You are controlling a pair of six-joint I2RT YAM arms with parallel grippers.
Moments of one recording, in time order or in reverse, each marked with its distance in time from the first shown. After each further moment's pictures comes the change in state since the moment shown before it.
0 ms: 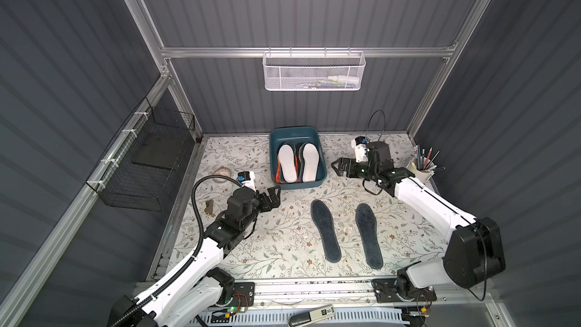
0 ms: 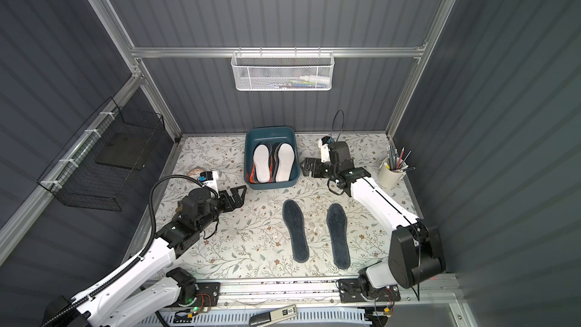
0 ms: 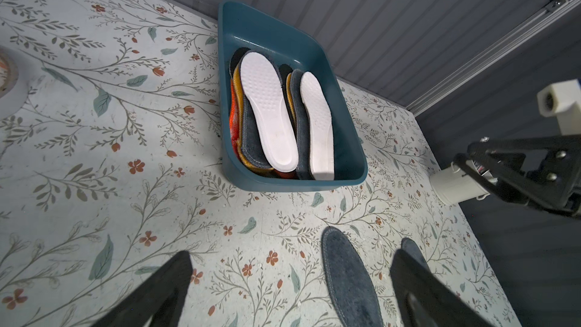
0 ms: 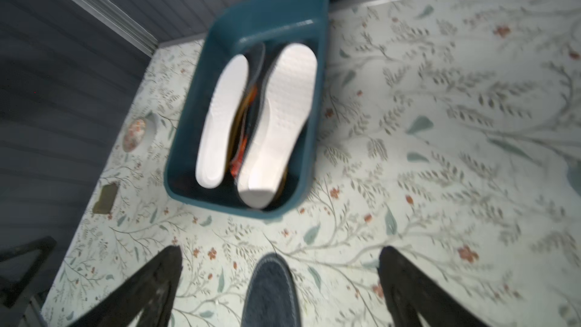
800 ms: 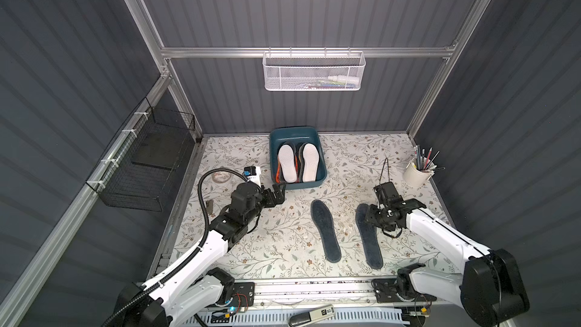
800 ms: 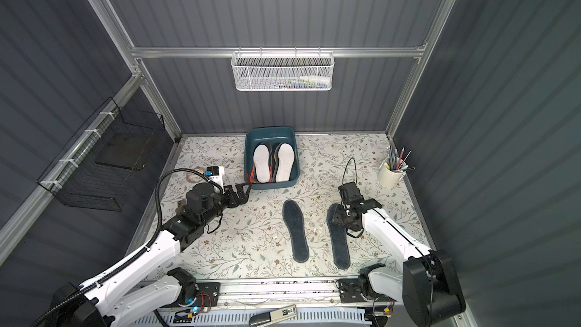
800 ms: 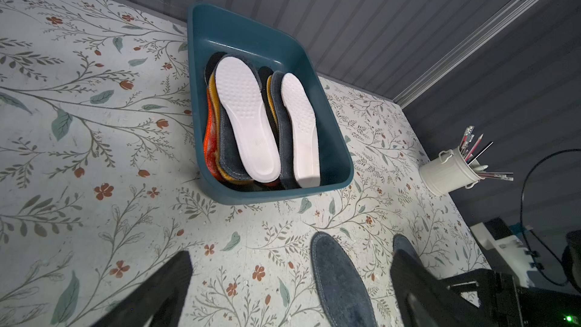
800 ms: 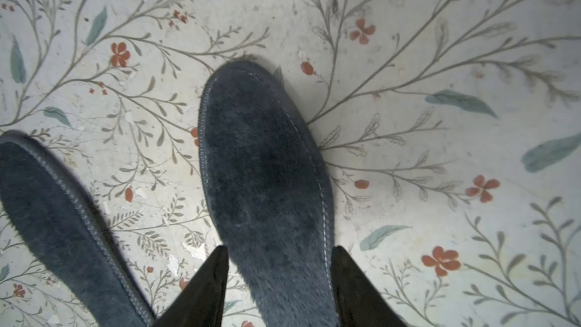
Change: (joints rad) left arm 0.000 0.073 0.034 0.064 0.051 0.038; right arm -0.068 -0.222 -0.400 -0.379 0.244 0.253
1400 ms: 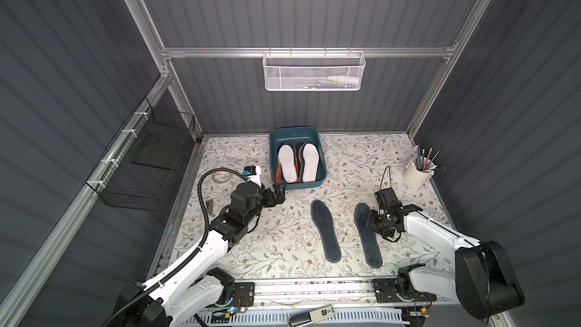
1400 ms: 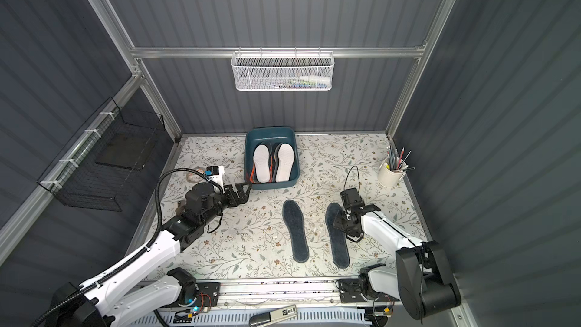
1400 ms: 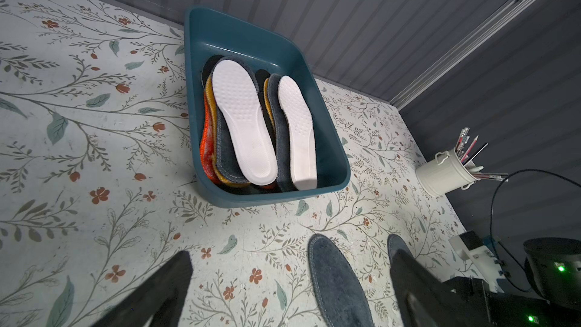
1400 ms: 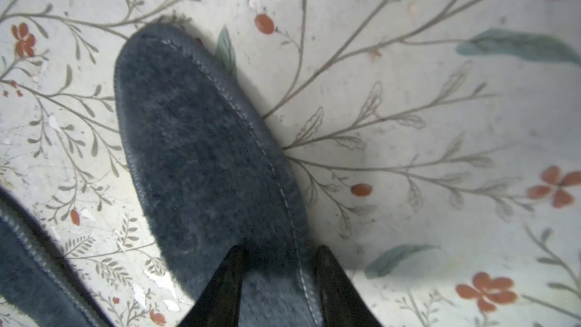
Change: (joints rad) left arm 0.000 0.000 0.000 0.007 0.001 0.000; right arm -0.039 0.055 -0.093 0.123 -0.067 0.049
